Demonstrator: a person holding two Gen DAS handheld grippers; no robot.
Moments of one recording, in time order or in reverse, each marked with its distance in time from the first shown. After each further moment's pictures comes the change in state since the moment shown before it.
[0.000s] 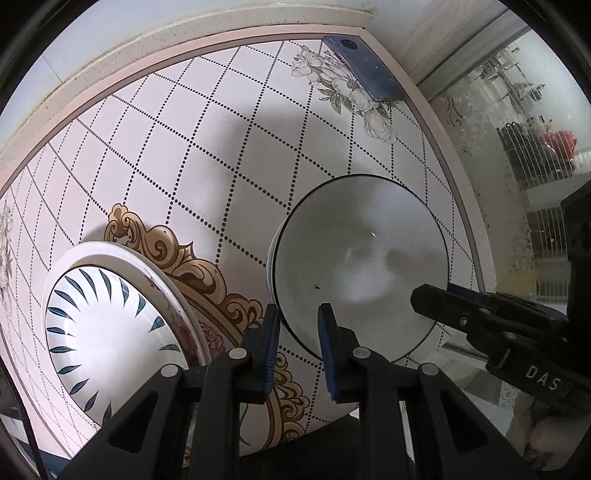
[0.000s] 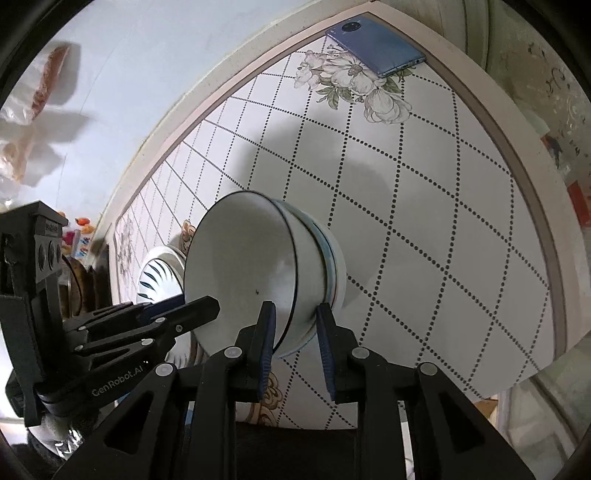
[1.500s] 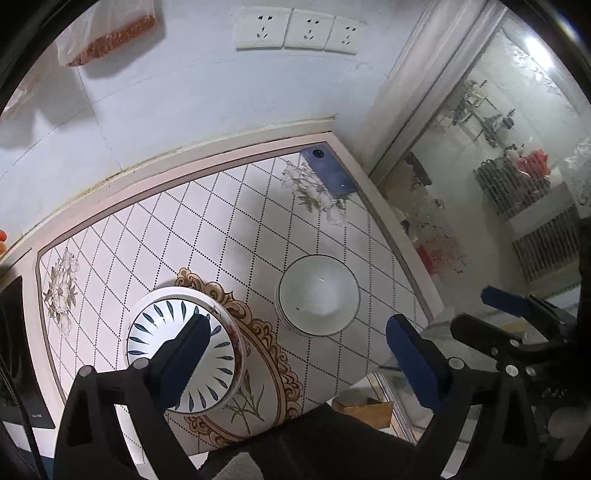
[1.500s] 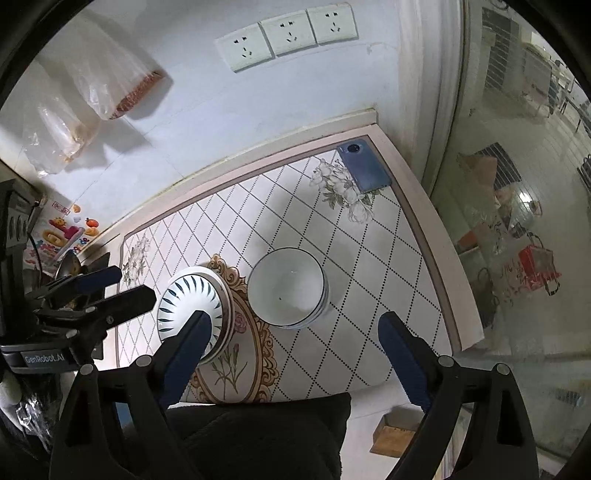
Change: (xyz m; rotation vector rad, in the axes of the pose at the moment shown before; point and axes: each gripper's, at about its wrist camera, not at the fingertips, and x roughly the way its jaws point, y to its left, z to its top) left arm -0.166 -0.016 -0.044 0.051 -0.301 0.004; right arm -0.188 0.091 -0.061 -0.157 -0.263 -0.196
